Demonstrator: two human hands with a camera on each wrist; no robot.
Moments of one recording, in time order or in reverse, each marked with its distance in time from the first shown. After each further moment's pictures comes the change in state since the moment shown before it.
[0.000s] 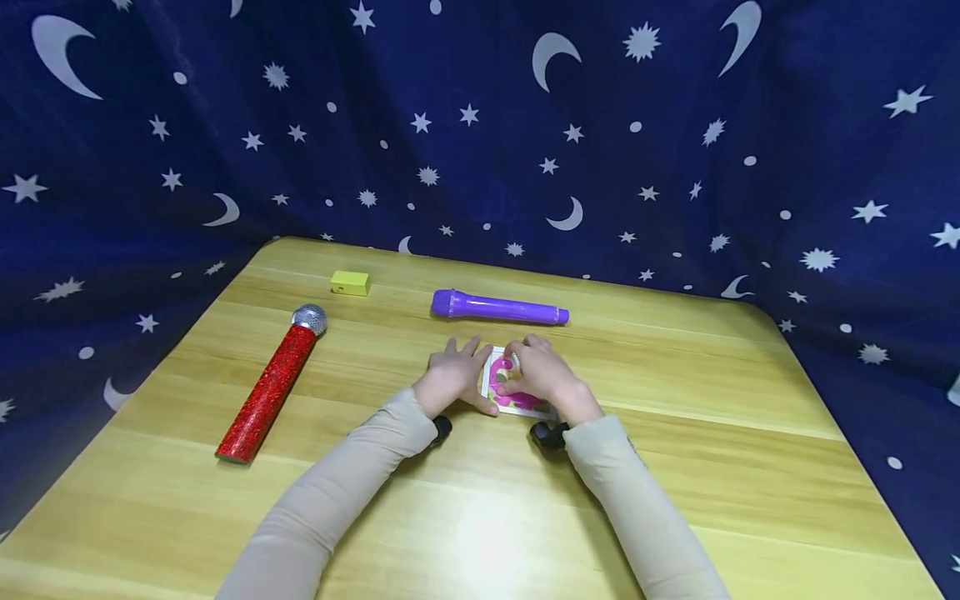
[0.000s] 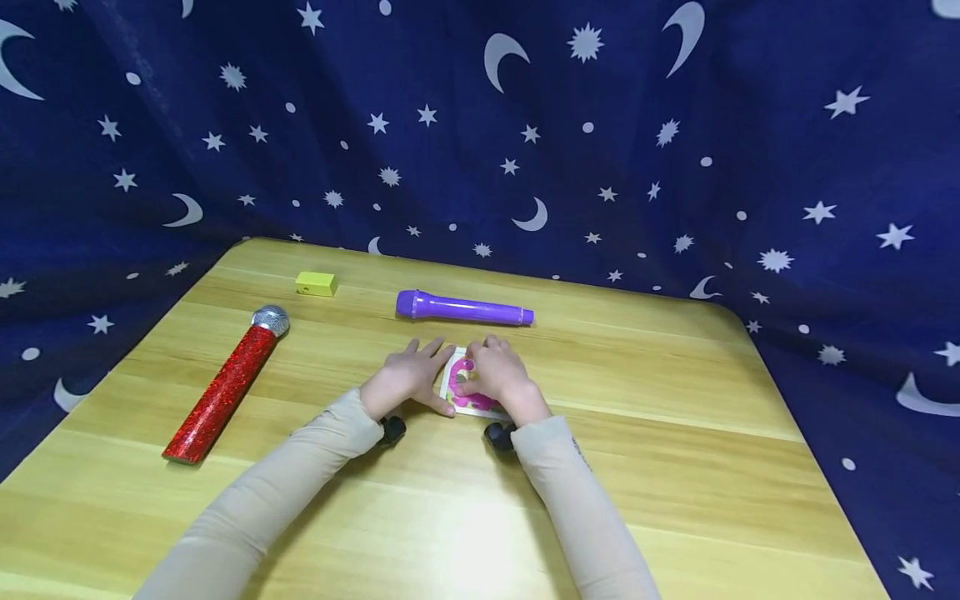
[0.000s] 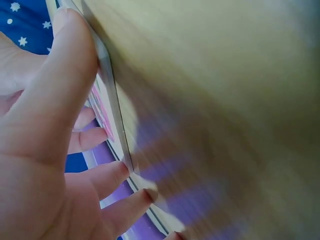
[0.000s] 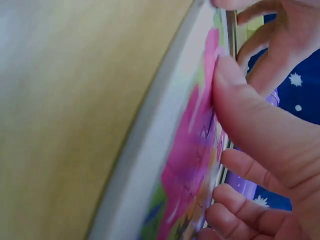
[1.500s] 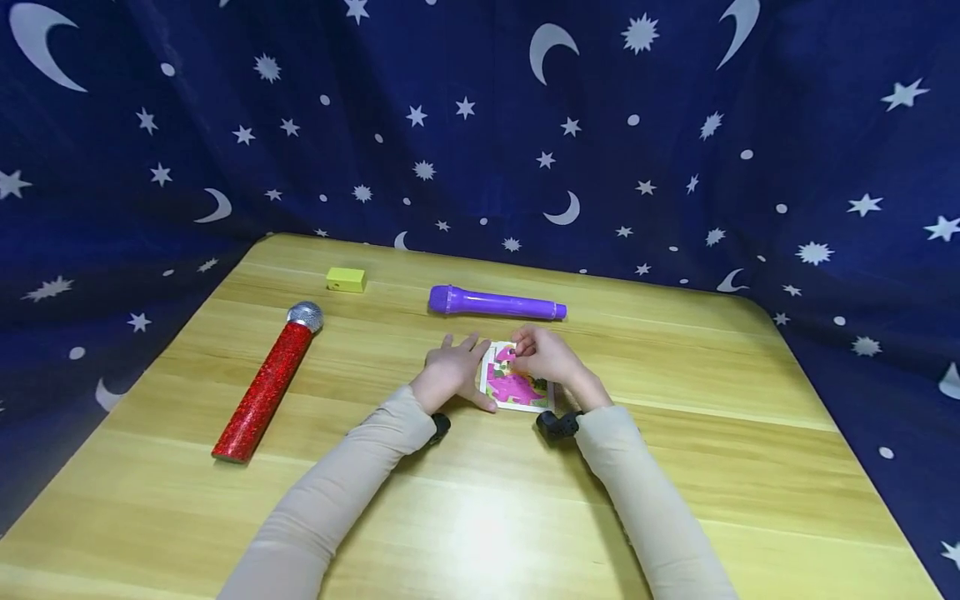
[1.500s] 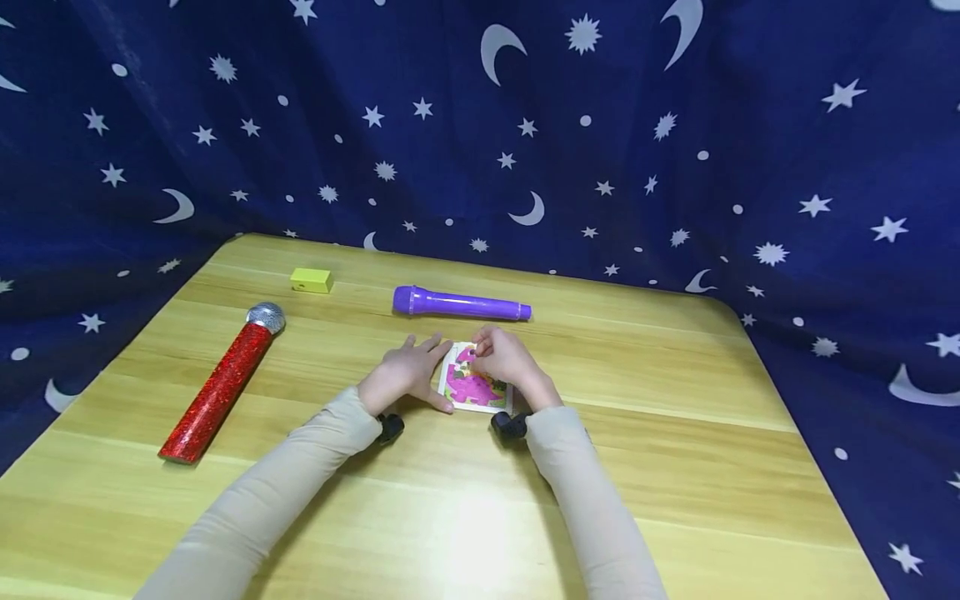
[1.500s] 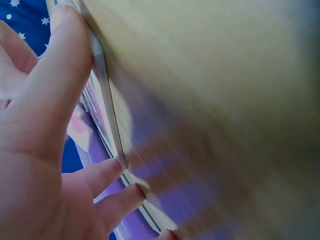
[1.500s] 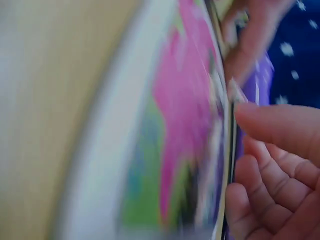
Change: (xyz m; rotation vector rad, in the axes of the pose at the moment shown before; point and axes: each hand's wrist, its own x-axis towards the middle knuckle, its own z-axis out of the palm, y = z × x) left_hand -0.001 -0.004 -0.001 -0.046 -0.036 0.015; right_hand 0.006 0.024 -0.003 0.551 0.046 0.027
